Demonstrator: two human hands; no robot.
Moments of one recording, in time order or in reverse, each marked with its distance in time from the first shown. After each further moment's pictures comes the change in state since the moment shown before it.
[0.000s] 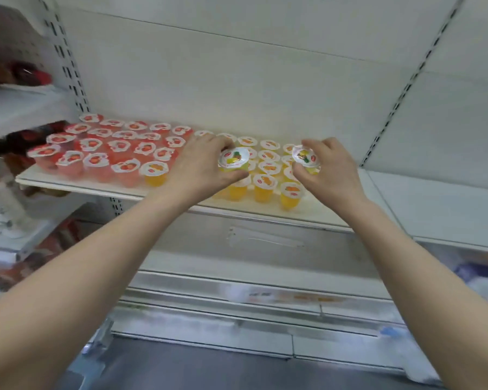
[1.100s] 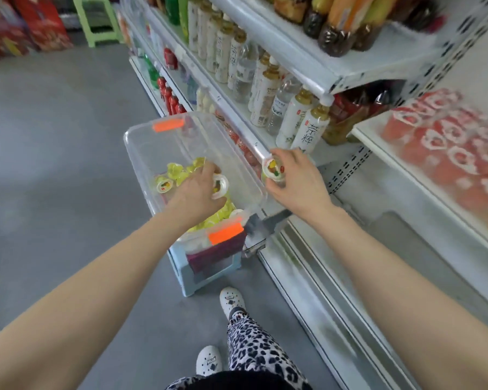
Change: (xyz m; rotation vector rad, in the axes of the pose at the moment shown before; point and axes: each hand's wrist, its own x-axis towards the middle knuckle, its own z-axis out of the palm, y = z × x) left_hand -0.394 -0.312 -0.169 0.181 0.058 -1.116; right_hand -0.106 -0.458 0.344 0.359 -0.622 -0.815
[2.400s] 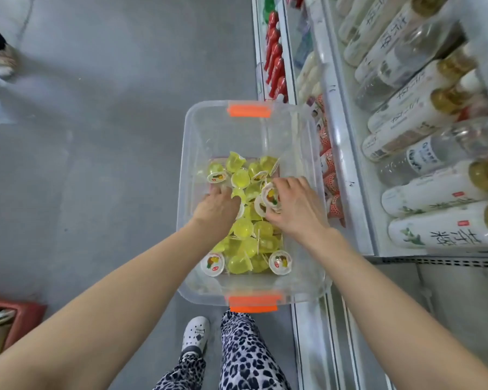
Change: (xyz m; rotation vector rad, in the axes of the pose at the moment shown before) left_hand 0.097 -0.122 0.063 0.463 -0.404 -0.347; right_hand 0.163 -0.001 0.187 -0.108 -0.584 -0.363
